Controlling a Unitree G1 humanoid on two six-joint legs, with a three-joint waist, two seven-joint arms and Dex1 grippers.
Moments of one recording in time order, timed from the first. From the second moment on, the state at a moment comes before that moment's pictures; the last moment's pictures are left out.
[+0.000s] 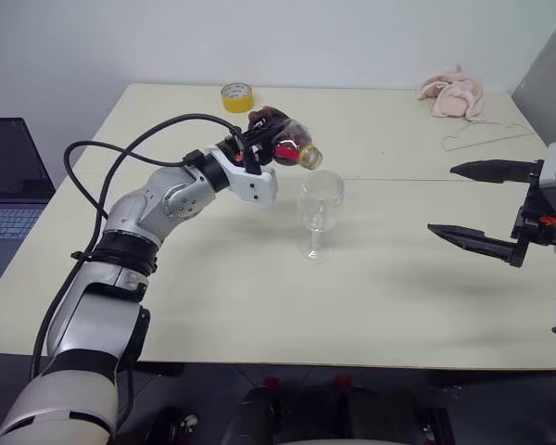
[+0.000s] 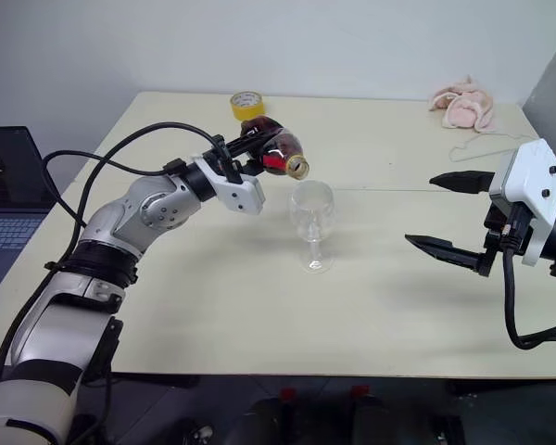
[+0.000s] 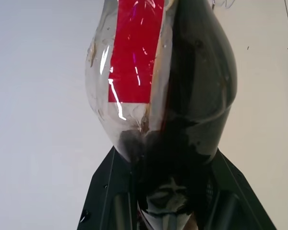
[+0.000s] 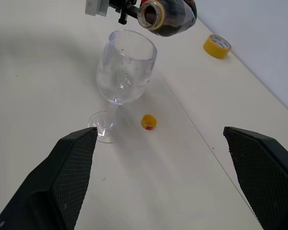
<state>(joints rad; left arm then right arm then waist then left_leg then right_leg) -0.99 0.61 -0.29 0.69 0.68 -0.79 -0.10 -0.25 -1.10 -0.45 -0.55 0.69 0.66 0.98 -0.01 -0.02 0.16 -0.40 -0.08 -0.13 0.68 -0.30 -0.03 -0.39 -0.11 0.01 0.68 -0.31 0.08</state>
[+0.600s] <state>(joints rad) -1.03 0.65 -0.32 0.71 0.72 -0.84 -0.05 -0.25 -1.10 -0.45 -0.55 0.69 0.66 0.98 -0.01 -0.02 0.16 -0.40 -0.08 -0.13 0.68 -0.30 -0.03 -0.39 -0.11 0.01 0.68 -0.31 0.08</state>
